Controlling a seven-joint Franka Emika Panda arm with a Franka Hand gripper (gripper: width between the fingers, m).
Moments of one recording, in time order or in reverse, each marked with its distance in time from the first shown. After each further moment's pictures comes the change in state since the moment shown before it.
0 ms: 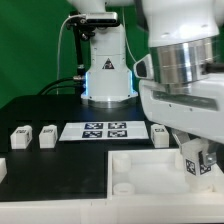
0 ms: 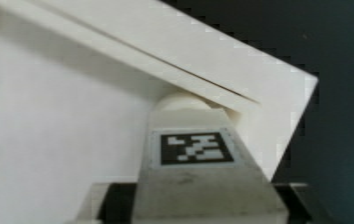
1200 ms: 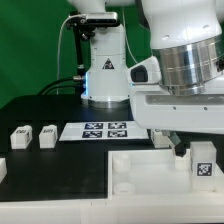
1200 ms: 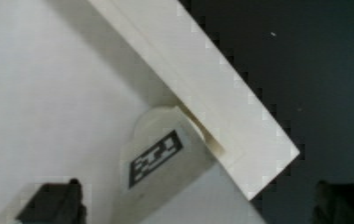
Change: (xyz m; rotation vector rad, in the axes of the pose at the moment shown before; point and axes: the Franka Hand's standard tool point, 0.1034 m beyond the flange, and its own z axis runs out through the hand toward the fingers) arm -0.009 -0.003 0.000 -0.043 -0.024 -0.723
